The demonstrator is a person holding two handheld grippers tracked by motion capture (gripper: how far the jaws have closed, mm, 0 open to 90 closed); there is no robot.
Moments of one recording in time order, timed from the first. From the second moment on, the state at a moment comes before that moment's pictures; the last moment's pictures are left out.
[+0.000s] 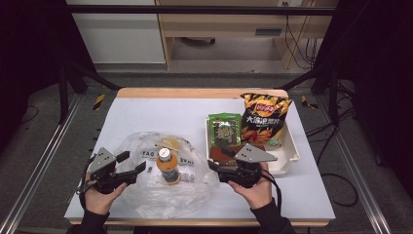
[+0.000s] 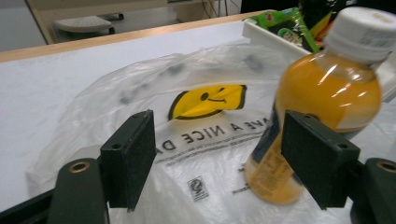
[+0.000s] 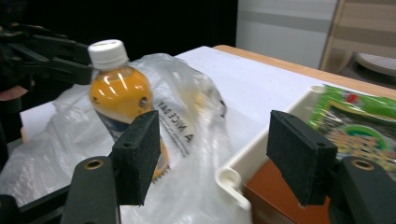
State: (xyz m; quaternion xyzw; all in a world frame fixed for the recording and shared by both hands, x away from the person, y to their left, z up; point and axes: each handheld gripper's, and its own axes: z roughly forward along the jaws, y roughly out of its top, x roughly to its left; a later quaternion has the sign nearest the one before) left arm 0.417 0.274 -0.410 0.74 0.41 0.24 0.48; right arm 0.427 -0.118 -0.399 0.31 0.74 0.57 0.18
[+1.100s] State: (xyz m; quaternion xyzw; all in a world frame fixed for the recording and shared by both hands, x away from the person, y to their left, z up) left arm 0.421 0.298 -0.422 0.73 0.44 0.25 0.46; right arm 0.446 -0.004 -0.418 0.25 0.78 0.56 0.11
